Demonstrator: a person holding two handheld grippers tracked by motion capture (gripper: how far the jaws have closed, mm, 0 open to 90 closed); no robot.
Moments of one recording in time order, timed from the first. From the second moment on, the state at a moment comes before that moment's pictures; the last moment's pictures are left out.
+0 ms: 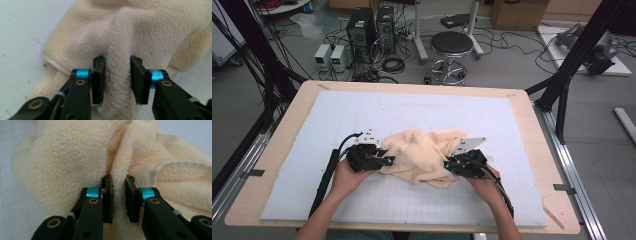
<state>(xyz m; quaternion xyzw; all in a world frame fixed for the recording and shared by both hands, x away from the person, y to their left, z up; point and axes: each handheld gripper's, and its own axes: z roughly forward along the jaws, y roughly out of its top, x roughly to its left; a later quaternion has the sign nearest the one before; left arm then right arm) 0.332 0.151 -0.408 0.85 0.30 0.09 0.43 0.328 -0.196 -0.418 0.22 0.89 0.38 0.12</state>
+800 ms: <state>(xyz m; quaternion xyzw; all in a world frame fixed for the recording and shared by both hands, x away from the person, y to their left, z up) 0.304 0.213 -0.334 0.82 0.29 0.17 0.46 0.310 -0.201 -0.345 0.18 0.86 0.45 0.18</state>
